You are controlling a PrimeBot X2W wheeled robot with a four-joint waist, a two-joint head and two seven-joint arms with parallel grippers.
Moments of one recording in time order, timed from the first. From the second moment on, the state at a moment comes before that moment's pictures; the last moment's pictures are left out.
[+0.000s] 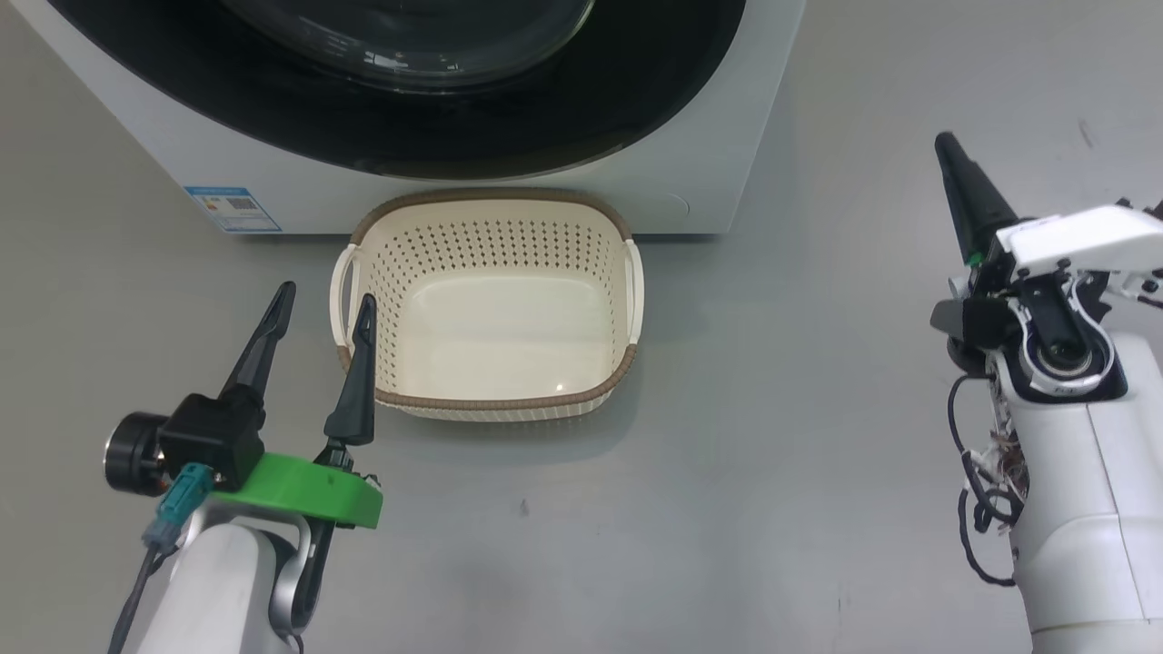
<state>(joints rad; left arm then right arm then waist) -0.25 0.08 -0.20 0.18 -0.30 -0.06 -0.25 -0.55 -0.06 -0.04 0.41 1.45 0.11 0.21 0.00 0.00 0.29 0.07</state>
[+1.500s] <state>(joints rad) -0.42 0.03 -0.20 0.17 -0.29 -0.10 -0.26 -1.20 -0.16 0.00 0.58 1.52 -0.06 0.44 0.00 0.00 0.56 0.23</state>
